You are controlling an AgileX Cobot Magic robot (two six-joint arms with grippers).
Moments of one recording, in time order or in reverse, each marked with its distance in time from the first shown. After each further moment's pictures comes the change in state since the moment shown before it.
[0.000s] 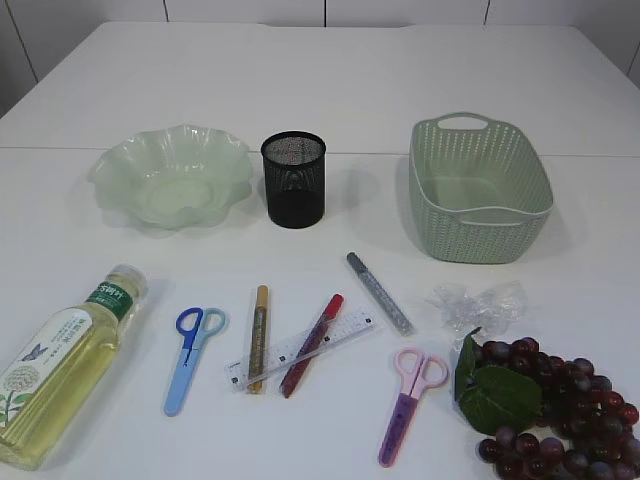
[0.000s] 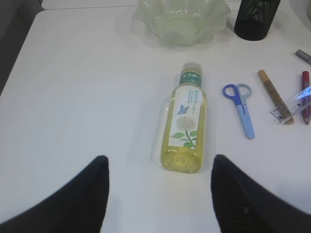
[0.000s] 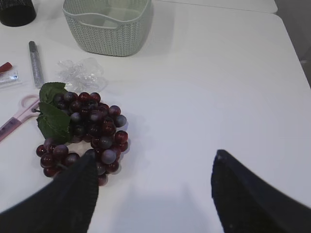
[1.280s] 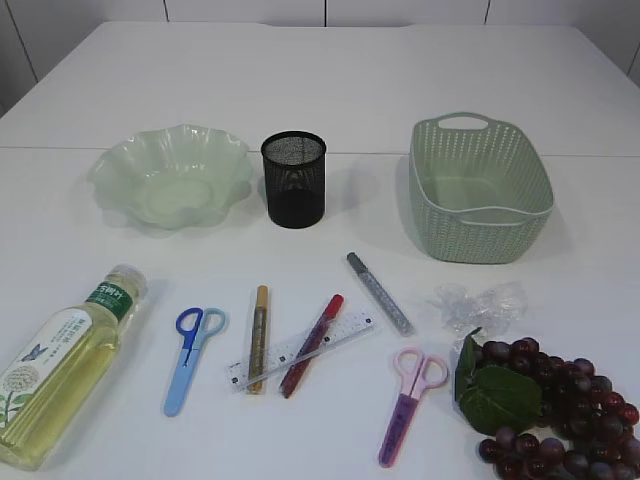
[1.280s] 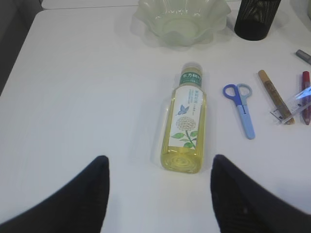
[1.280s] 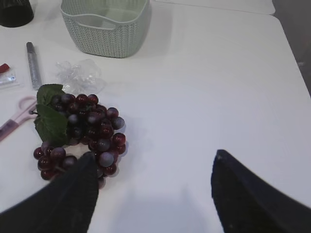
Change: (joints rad) left arm 0.000 0.000 0.000 0.000 0.000 0.000; right arm 0.000 0.000 0.000 -0.005 -0.005 0.000
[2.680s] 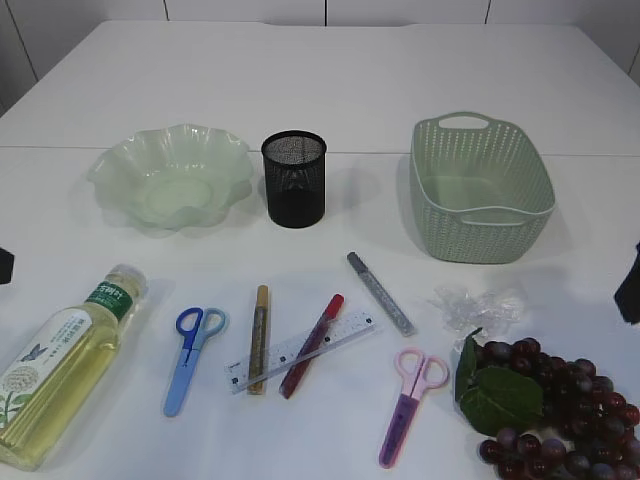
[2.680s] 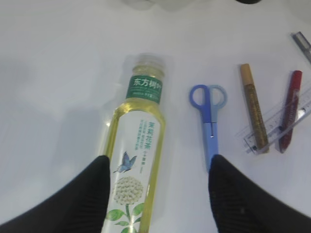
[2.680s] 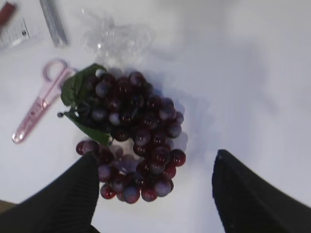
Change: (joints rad) left arm -0.041 1.051 -0.143 -0.252 -0.508 0.050; right arm 0.002 1.242 -0.407 0.215 -0.119 -0.083
